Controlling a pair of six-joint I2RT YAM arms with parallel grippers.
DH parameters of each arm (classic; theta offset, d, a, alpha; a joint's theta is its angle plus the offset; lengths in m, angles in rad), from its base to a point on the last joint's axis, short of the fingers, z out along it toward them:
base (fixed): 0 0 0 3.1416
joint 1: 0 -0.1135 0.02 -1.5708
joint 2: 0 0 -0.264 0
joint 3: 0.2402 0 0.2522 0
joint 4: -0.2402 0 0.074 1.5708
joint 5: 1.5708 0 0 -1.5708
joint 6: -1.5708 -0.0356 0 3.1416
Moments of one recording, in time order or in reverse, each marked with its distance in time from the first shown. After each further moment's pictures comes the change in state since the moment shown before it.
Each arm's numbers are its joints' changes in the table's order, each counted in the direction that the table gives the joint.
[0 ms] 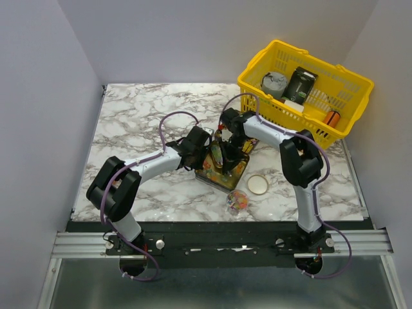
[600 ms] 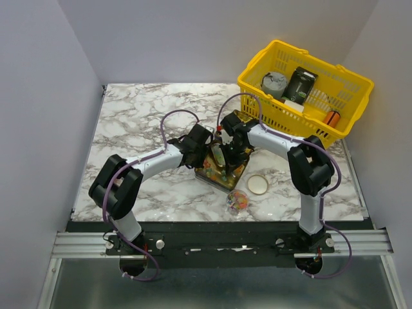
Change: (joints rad) left arm -0.002 -0.026 0.045 -0.042 -0.010 0.006; right arm -0.049 0.158 -0.213 0.227 0.186 0.100
